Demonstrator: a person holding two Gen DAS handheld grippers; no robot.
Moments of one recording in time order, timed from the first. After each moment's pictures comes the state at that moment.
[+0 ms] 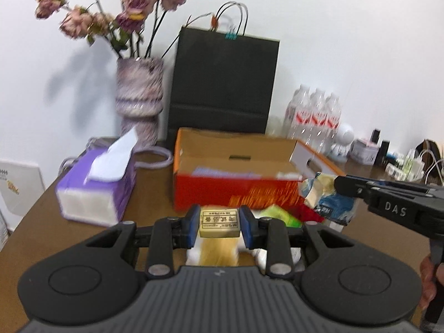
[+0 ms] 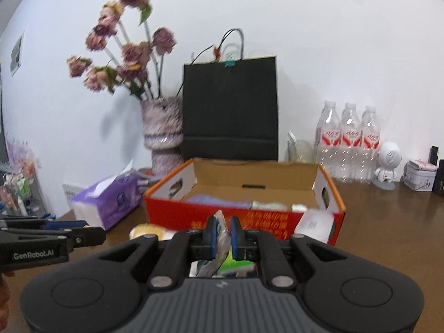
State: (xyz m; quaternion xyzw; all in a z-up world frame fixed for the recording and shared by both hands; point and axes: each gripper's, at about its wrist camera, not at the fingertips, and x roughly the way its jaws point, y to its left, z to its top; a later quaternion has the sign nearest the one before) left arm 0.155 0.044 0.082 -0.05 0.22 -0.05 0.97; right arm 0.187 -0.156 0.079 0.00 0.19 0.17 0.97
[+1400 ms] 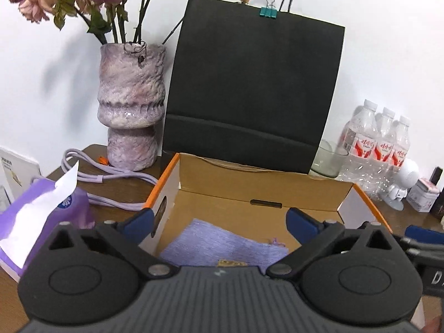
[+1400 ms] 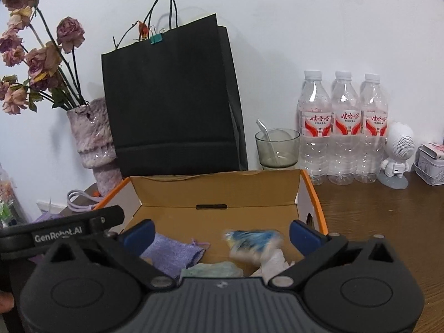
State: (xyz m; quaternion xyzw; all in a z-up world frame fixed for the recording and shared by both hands) left arm 0.348 0.007 0.073 -0.08 0.24 0.06 0.97; right arm 0.371 -0.187 0.071 0.05 0.25 0.15 0.96
